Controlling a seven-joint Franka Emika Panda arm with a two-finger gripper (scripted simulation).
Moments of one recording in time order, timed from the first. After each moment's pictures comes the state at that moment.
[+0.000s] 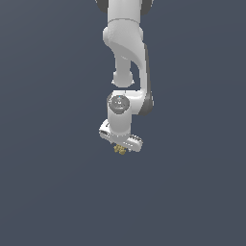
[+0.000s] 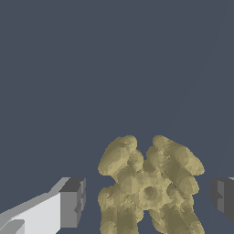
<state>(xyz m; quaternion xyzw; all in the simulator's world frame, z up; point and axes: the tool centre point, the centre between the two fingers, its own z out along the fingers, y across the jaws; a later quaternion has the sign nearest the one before) 0.004 -0.012 0.047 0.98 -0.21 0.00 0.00</state>
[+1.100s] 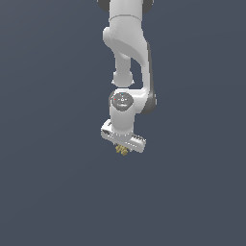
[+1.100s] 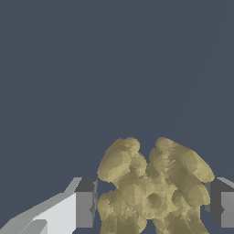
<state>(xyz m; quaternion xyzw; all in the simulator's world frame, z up) 0.016 -0.001 0.060 0.98 -0.21 0.02 0.00</state>
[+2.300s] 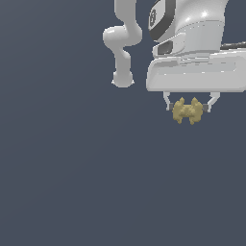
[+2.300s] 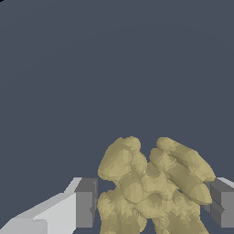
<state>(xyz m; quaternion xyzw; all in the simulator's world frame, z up) 0.082 0.157 0.389 0.93 -0.20 0.29 -0.07</state>
